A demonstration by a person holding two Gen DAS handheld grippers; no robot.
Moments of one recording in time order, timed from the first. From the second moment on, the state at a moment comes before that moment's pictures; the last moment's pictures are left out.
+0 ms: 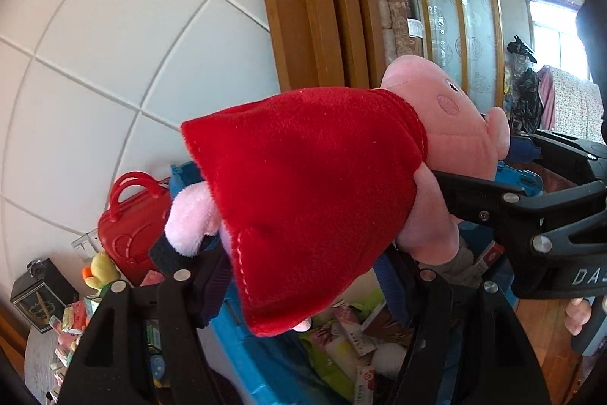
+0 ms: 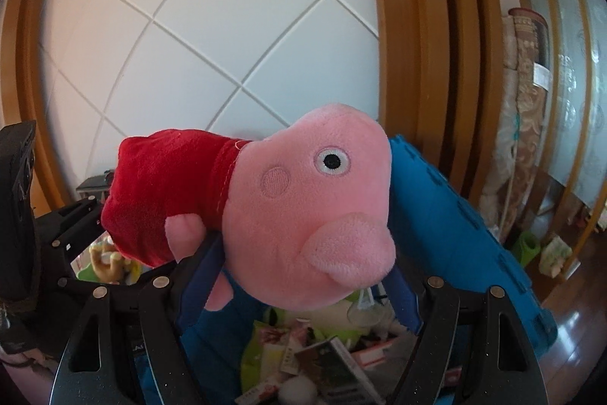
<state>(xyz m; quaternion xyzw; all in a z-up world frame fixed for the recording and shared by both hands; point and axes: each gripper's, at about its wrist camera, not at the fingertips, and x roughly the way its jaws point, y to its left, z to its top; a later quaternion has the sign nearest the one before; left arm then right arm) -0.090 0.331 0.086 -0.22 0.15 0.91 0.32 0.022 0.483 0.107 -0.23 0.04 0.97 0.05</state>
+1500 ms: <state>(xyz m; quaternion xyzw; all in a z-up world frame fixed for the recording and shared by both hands) -0.044 0.230 0.055 -0.22 0.08 0.95 0.21 0.064 0.471 0.061 -0.22 0.05 0.96 0.18</state>
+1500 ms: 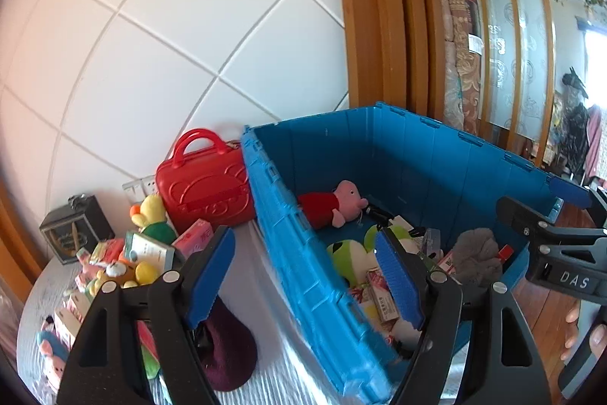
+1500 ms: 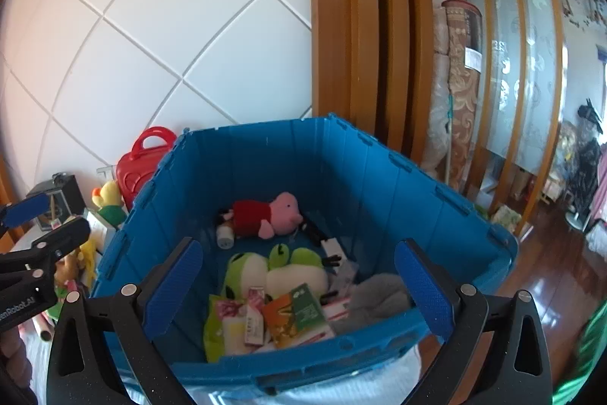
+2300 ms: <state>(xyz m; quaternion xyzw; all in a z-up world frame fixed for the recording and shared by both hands) -0.047 -0.098 -0.063 -0.33 -0.01 0.94 -0.09 -0.001 0.234 0.038 -0.24 0.02 0.97 -0.06</state>
